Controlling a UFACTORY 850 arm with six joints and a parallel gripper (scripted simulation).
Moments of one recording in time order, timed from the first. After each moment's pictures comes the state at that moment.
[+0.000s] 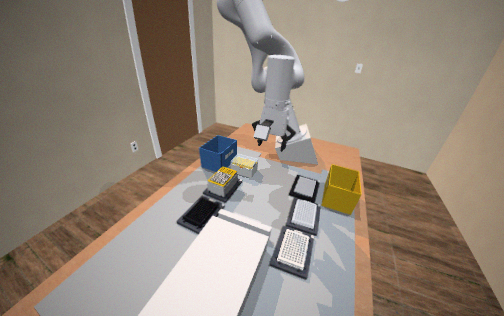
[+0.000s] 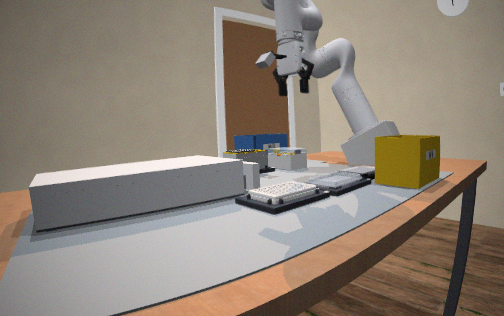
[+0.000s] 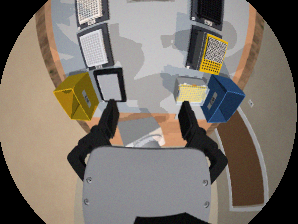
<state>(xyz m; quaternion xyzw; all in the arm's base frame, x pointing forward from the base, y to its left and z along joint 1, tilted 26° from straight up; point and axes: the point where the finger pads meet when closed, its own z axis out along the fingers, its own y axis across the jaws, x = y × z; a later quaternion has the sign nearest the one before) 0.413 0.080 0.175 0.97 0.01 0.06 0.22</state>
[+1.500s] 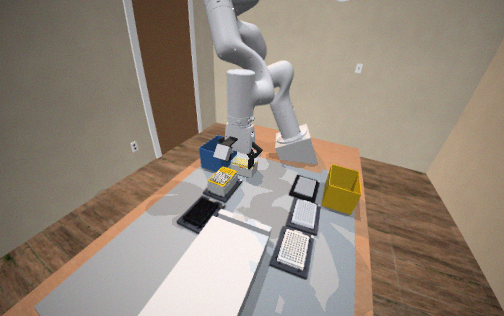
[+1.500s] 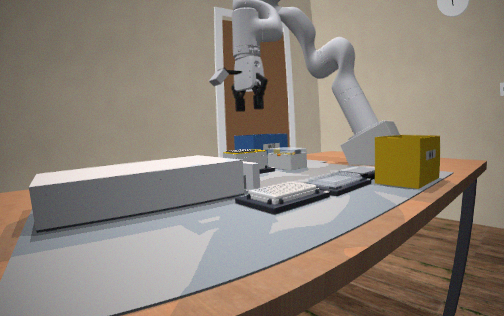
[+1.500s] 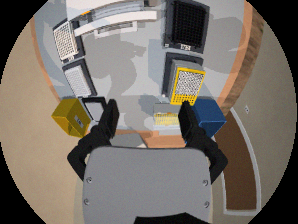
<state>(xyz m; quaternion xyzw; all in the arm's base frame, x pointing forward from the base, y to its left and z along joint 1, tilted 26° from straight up) 0.523 -0.010 0.185 0.97 0.01 0.06 0.22</state>
